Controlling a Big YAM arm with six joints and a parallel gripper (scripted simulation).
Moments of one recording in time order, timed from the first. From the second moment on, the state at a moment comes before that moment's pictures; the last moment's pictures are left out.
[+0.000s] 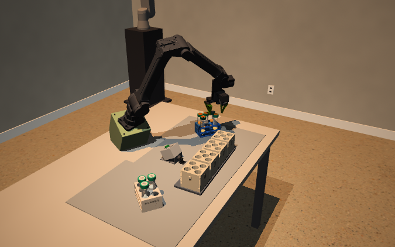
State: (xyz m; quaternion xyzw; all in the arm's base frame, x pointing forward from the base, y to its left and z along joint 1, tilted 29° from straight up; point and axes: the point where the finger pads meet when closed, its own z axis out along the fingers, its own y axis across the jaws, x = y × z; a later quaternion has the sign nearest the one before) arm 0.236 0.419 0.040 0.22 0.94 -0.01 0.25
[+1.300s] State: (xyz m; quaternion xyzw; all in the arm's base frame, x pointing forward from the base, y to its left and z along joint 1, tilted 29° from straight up) arm 0.242 0.421 0.025 0.22 0.94 -0.01 0.25
